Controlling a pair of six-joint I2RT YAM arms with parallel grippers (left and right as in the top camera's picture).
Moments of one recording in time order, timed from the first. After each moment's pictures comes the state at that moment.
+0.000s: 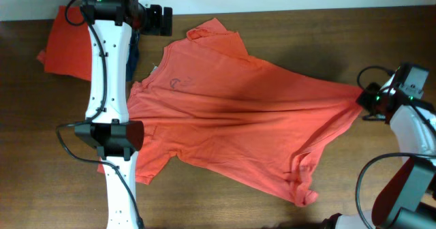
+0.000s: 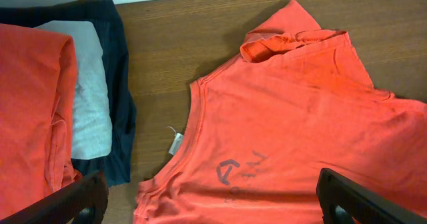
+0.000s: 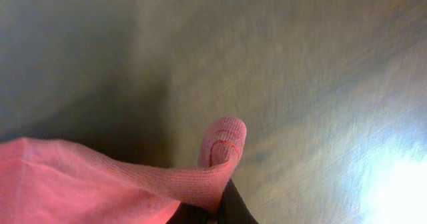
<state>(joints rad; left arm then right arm) -0.12 2.45 2.90 -1.47 0.06 -0.01 -0.46 1.65 1.08 -0.45 -0.08 0.28</state>
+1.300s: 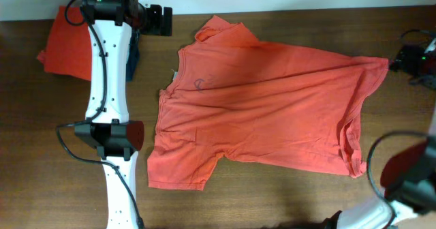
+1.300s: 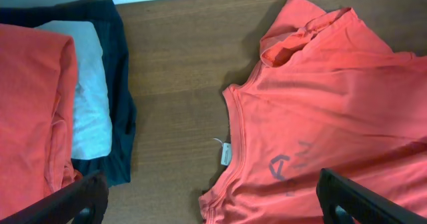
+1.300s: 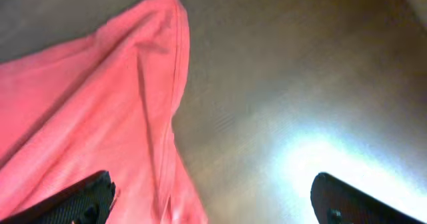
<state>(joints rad) -0.12 2.45 2.90 -1.47 0.06 -0.01 -0.51 1.90 1.90 -1.16 0.09 0.11</state>
